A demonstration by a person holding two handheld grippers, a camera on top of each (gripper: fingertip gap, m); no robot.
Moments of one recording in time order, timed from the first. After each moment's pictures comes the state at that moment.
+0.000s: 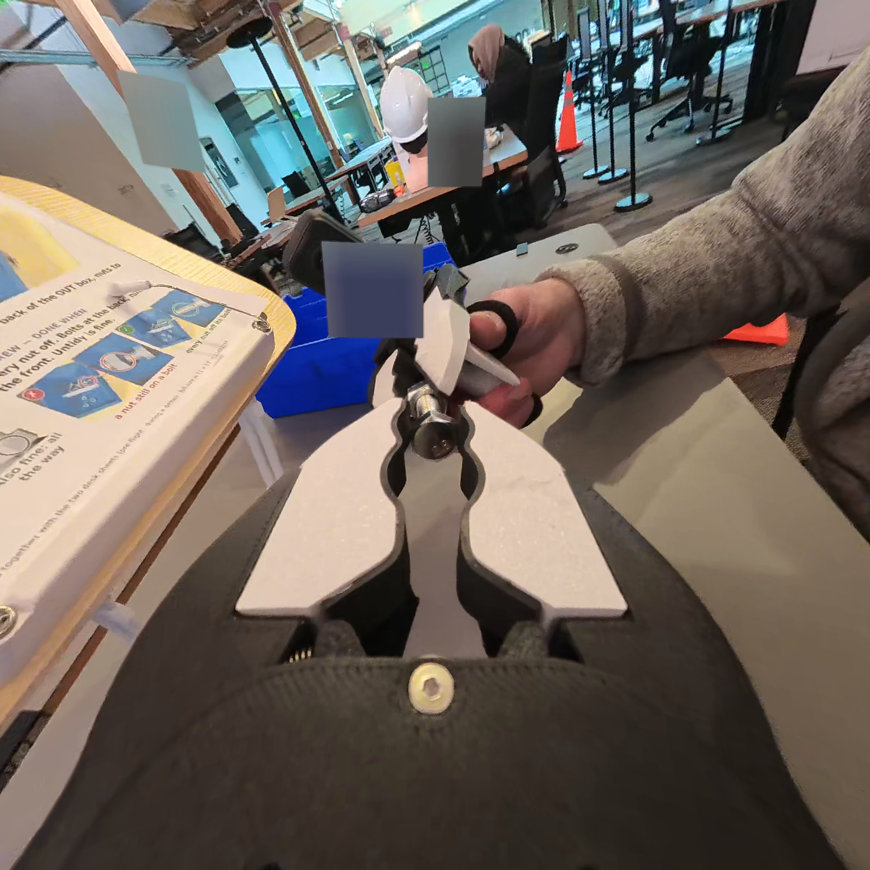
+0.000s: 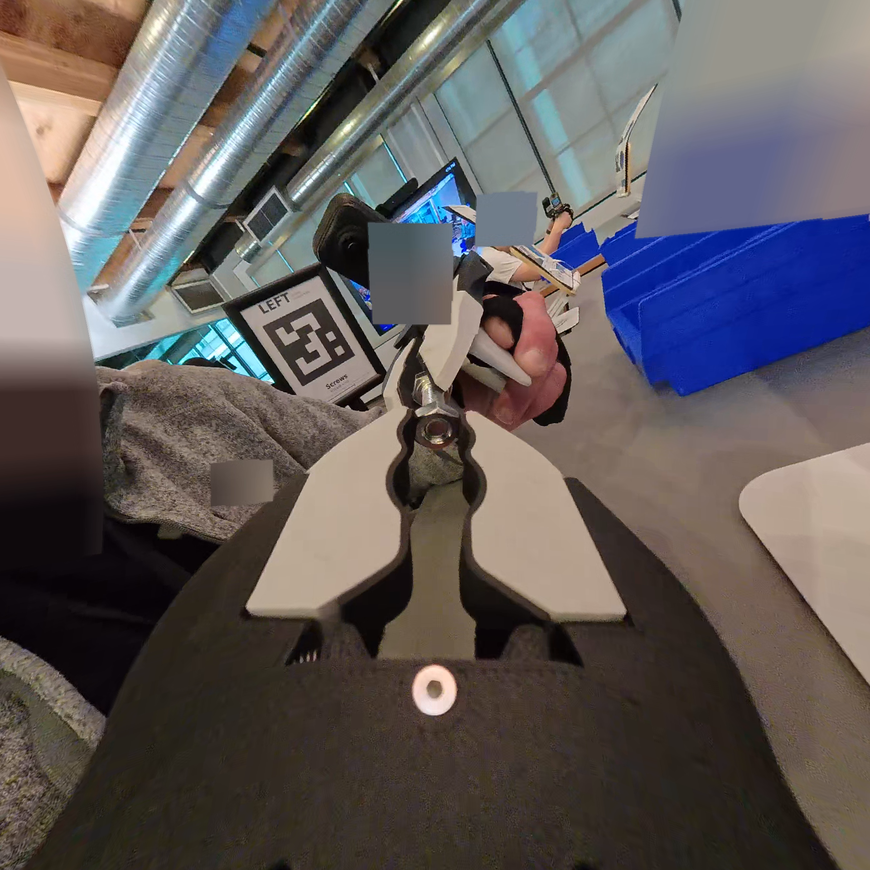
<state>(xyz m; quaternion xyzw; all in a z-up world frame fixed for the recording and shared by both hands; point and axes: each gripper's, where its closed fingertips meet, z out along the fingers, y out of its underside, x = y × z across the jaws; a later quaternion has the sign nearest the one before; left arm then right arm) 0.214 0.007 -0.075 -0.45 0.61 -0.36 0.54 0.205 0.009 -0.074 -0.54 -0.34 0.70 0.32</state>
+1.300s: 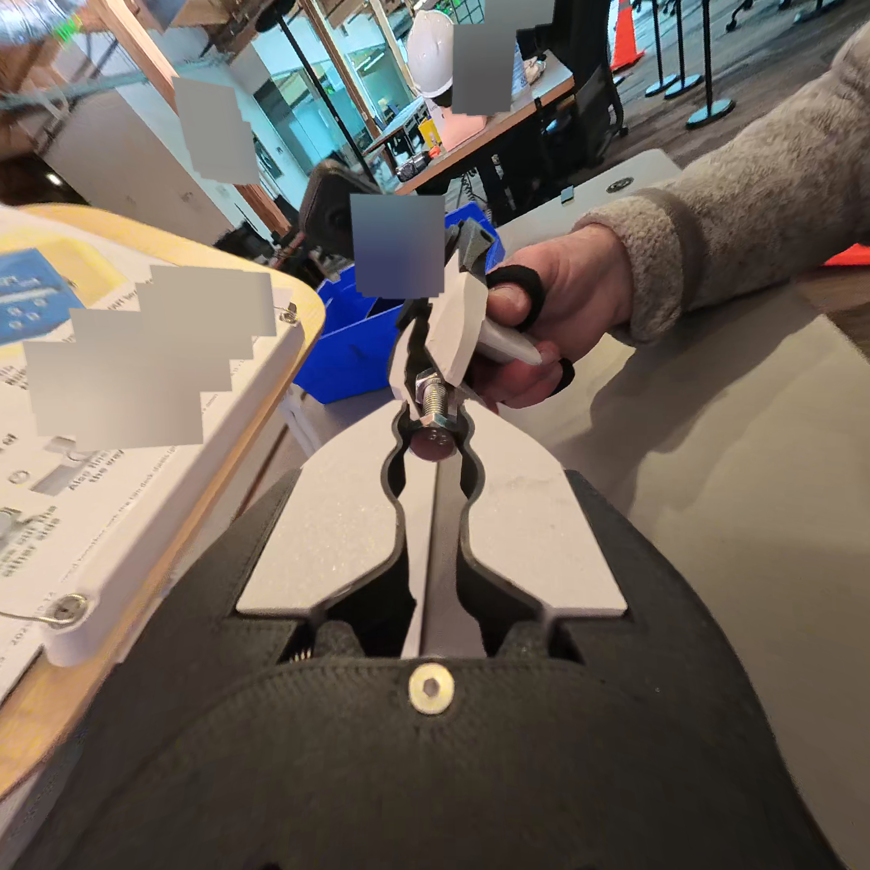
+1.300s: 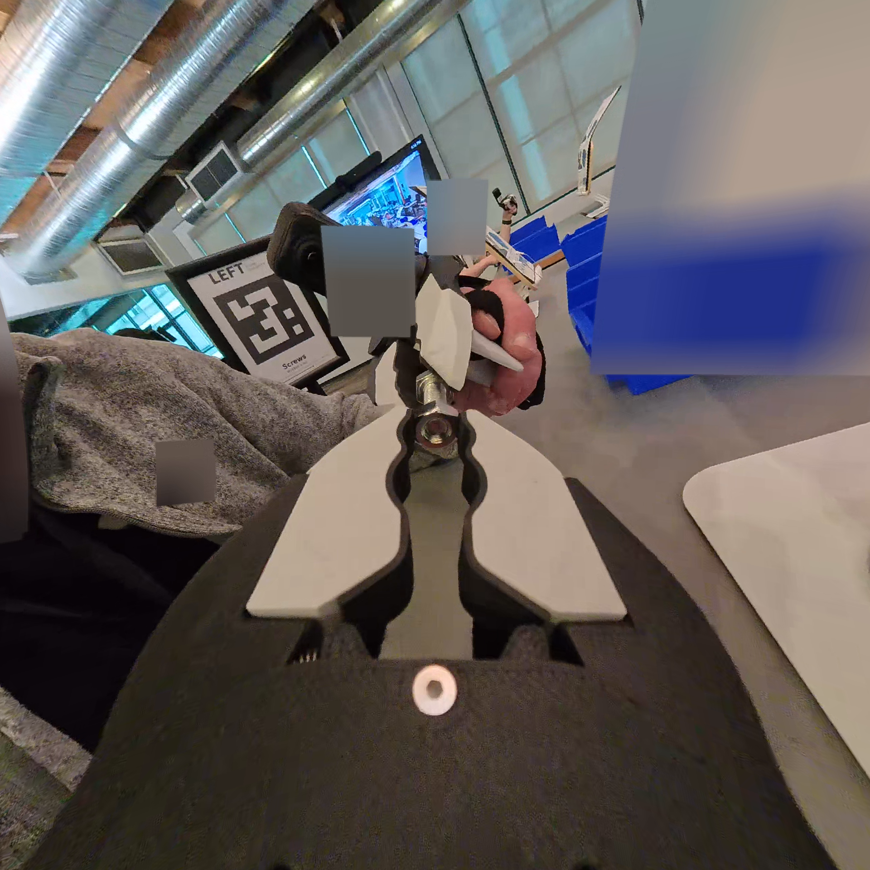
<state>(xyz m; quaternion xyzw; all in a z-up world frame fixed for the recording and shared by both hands) 0.216 0.016 -0.082 -0.44 0.63 -0.28 0.58 0.210 0.011 -0.078 -0.56 -0.37 0.65 0.36</state>
